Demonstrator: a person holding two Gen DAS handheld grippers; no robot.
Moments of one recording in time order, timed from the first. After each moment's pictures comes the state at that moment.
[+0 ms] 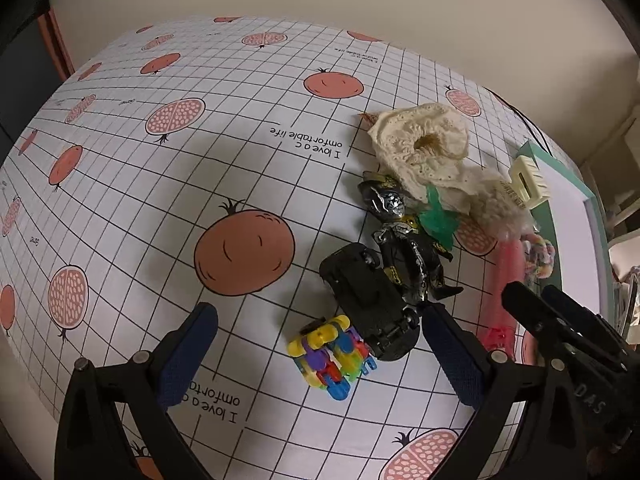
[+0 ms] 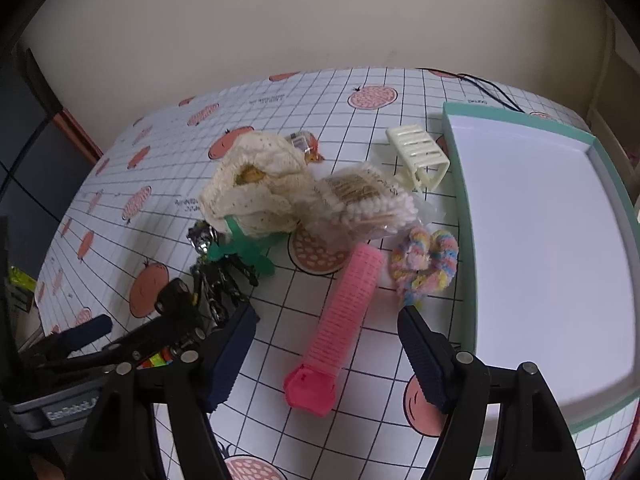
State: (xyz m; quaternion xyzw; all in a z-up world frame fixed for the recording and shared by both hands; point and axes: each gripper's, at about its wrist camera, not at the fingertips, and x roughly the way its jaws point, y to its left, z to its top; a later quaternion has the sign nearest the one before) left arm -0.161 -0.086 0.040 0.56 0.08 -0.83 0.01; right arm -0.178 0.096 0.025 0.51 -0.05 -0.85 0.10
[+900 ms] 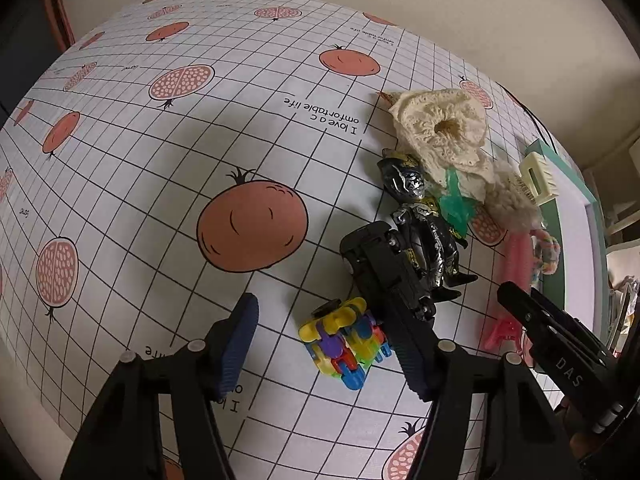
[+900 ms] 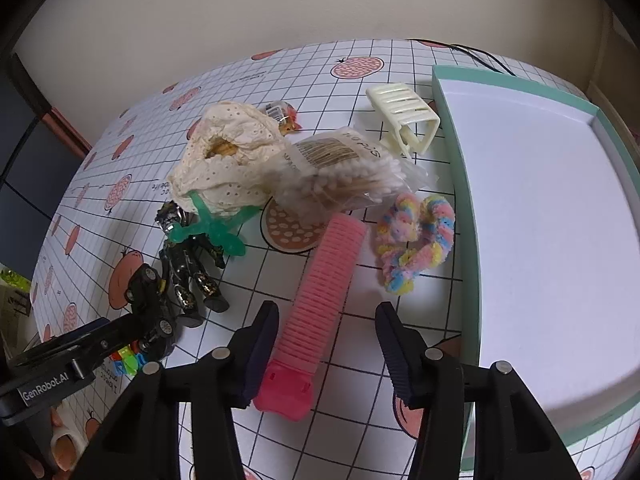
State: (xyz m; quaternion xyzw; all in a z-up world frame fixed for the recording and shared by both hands) left arm -0.161 -0.096 0.027 0.58 0.11 -0.81 0.01; right arm -0.183 0.110 -0.001 0.53 -0.07 -0.84 0.09
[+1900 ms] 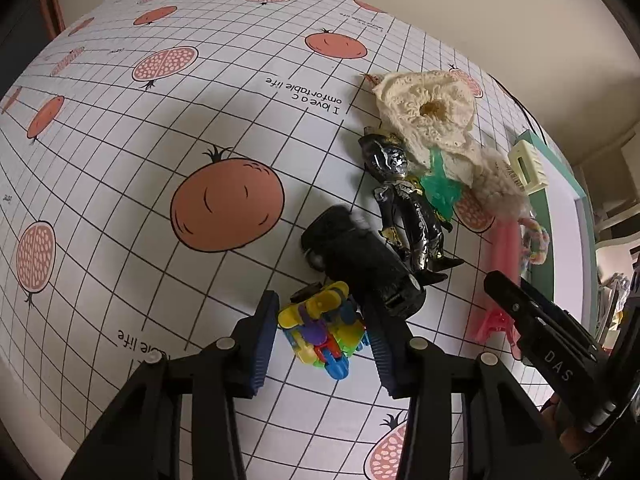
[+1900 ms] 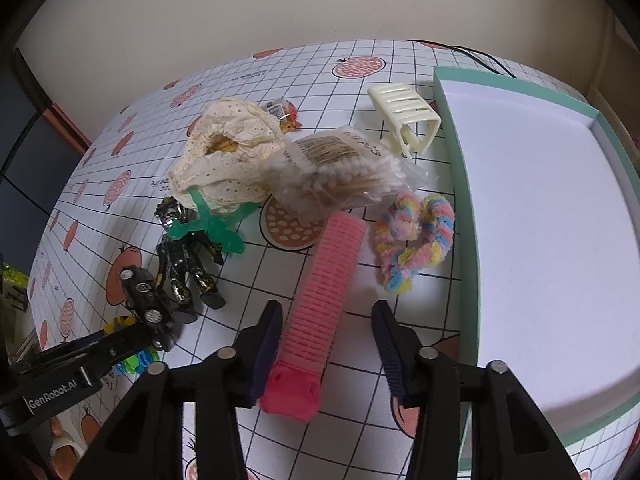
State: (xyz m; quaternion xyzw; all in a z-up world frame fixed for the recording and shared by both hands) left arm -0.161 -0.088 0.019 0.59 0.13 -0.79 -0.01; right arm -0.179 0.115 -0.001 0.53 -0.07 -0.84 0.09
